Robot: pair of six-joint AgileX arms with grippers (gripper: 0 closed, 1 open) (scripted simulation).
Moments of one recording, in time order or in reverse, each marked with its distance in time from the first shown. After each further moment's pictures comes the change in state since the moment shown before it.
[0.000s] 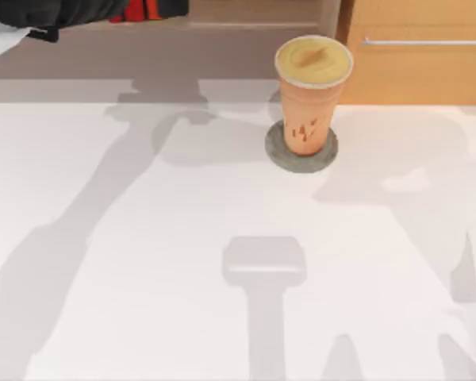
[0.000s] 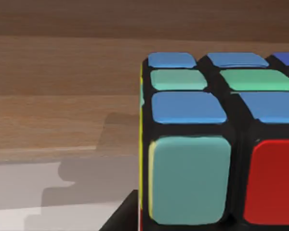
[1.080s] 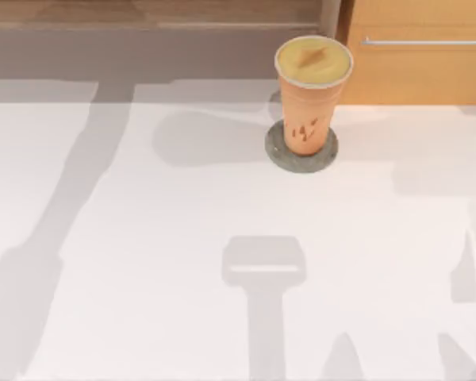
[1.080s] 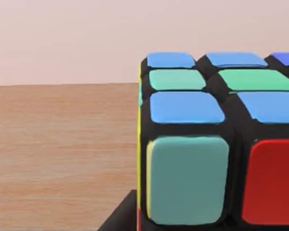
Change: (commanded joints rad) left arm 0.142 -0.100 0.051 0.397 -0.055 0.278; right arm 0.000 0.000 0.000 0.000 0.000 0.000
